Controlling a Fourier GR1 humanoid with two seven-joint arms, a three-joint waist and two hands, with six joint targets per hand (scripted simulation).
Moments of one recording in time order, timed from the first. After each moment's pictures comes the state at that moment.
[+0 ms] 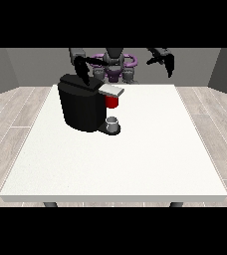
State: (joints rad) left arm -0.25 0.07 0.16 -1.37 -0.12 -0.26 -0.12; right arm -0.65 -0.16 -0.14 -1.03 -0.03 0.02 0.07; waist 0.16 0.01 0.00
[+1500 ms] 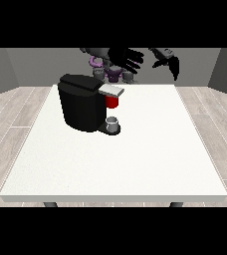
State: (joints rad) left arm -0.27 0.10 0.13 -1.43 -0.10 -0.26 -0.12; right arm -1.07 -0.14 -0.03 -0.91 0.16 -0.04 0.09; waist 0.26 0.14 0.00
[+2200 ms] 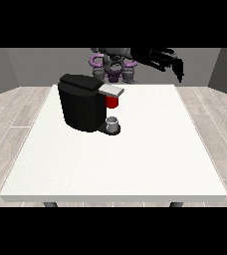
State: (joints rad) left arm -0.34 0.12 0.13 -1.43 -0.07 -0.28 -0.13; right arm -1.29 -0.14 -0.04 -0.81 0.23 -0.08 0.12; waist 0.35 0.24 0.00
